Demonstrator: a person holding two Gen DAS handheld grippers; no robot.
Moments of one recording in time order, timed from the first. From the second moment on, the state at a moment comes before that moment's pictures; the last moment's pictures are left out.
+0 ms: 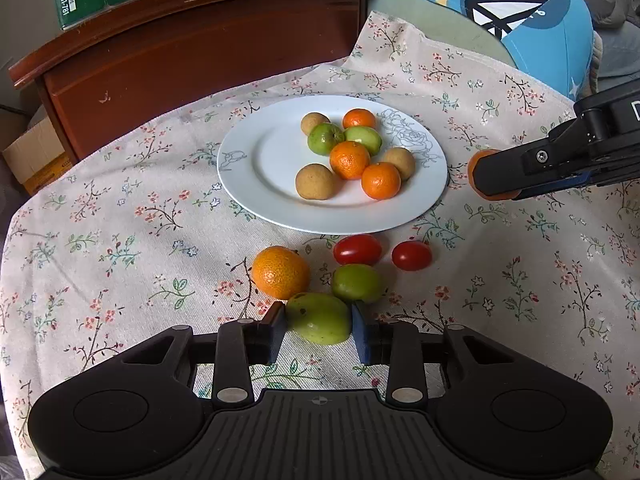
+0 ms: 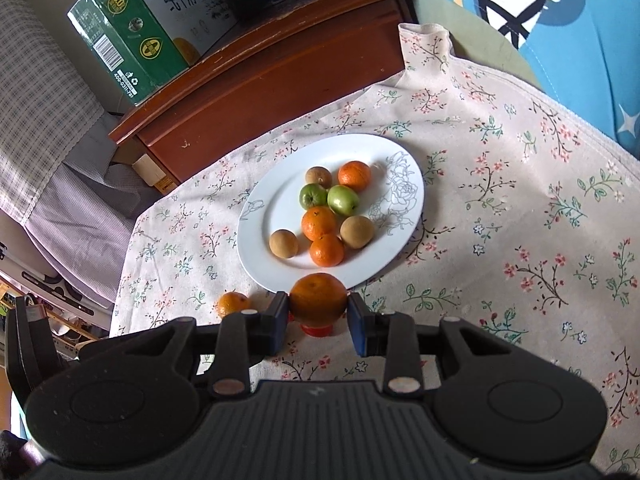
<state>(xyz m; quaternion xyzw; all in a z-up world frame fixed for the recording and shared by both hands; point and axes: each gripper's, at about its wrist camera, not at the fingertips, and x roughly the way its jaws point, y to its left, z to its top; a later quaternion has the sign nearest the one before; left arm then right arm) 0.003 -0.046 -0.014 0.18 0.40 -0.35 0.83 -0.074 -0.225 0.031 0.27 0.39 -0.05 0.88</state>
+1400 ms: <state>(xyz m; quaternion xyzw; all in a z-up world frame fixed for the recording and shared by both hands) 0.101 -0.088 0.010 0.07 0.38 -0.33 0.86 0.005 -0.289 0.001 0.32 0.38 -0.10 0.86</state>
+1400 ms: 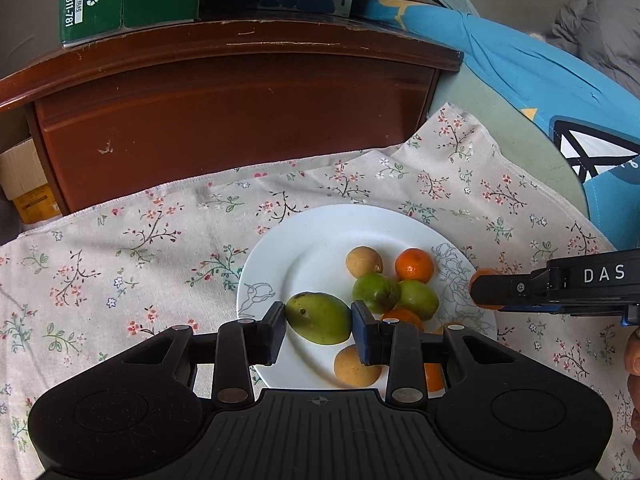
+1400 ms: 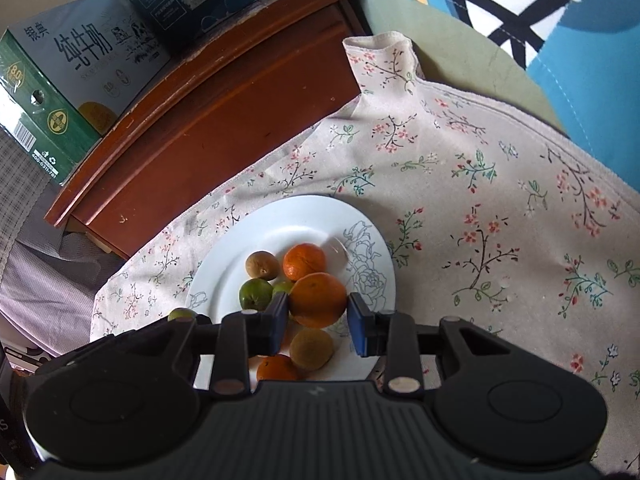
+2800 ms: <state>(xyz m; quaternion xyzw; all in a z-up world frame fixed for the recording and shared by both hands) 0.026 -0.001 0.040 0.07 0.42 -0.25 0.87 -0.063 -0.213 0.005 0.20 0.42 0.02 0.88</state>
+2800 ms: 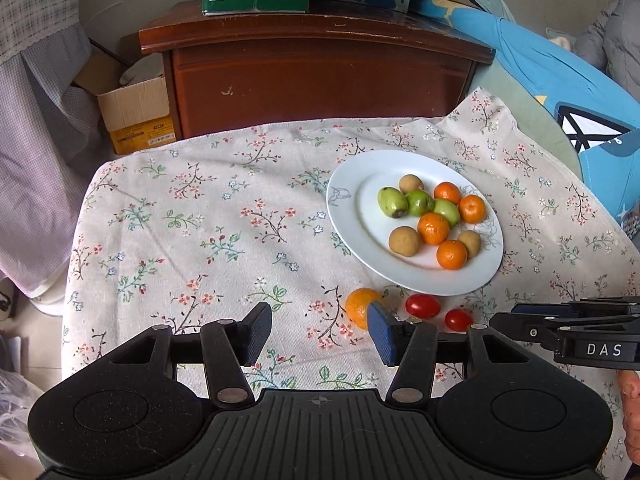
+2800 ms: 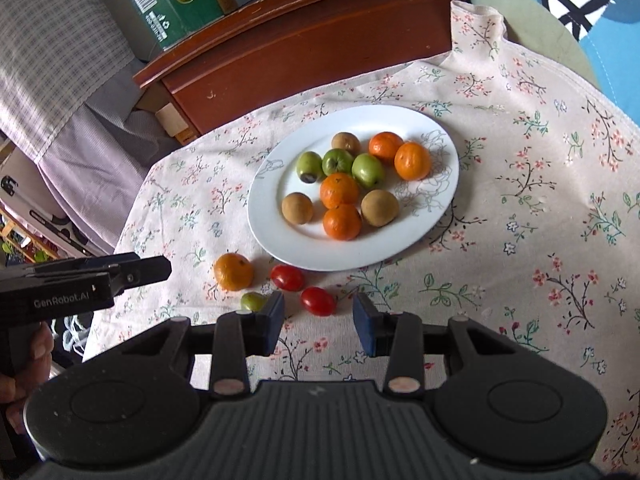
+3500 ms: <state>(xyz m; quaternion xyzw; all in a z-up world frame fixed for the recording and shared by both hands) 0.038 -0.013 0.022 0.07 0.44 -0.24 0.86 -0.037 -0.186 -0.022 0.10 0.43 0.02 0.90</state>
